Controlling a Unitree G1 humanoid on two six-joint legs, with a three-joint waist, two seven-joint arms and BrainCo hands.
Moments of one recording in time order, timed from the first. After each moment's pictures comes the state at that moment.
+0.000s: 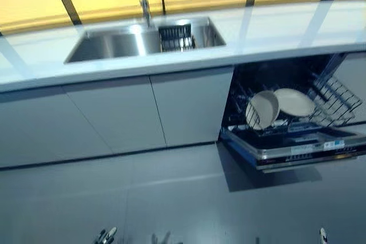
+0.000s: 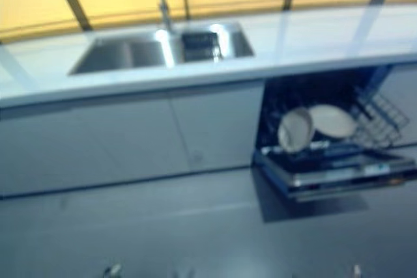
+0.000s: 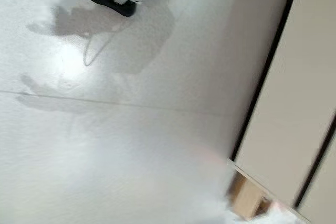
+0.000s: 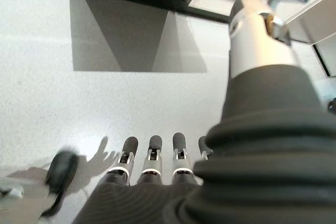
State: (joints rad) left arm -0.17 0.31 -0.02 1.10 -0.97 -0.23 -0.23; right arm -0.38 -0.38 -0.36 1.30 1.47 -0.12 0.06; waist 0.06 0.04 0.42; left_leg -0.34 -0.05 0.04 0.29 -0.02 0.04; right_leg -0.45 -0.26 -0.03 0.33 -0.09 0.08
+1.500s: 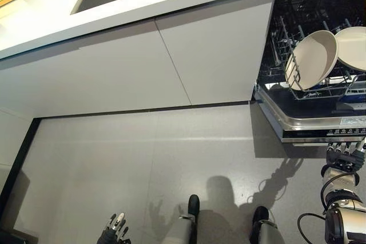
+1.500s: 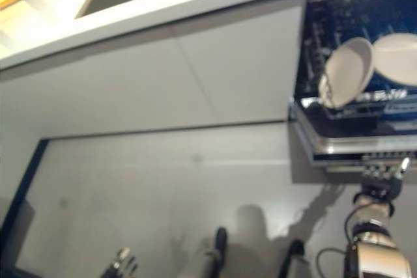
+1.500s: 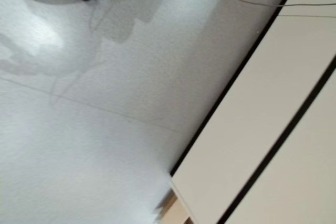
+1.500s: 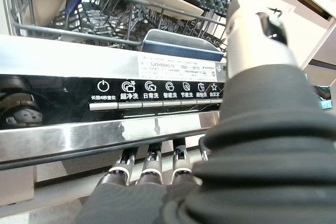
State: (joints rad) left arm -0.05 0.25 -0.02 0.91 -1.01 -0.21 -0.21; right arm -0.79 -0.67 -0.34 1.23 1.78 -0.21 0.24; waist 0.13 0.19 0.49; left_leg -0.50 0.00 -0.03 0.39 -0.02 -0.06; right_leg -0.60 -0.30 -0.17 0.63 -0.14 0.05
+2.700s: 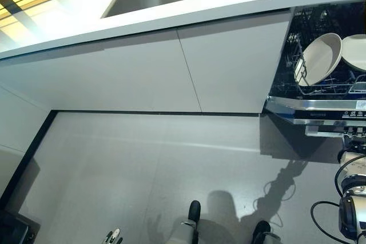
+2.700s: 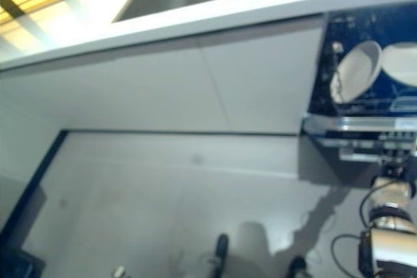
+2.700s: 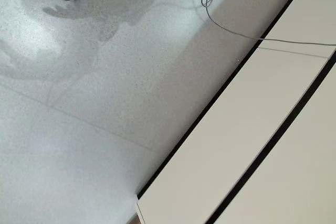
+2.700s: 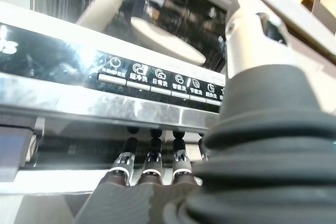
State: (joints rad) left arm 0.05 0.26 -0.01 0.89 -1.03 -0.16 -0.23; right arm -0.91 -0.81 -0.25 1.24 1.65 -0.20 0.10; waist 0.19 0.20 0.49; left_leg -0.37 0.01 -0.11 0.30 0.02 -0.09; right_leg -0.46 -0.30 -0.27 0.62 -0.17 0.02
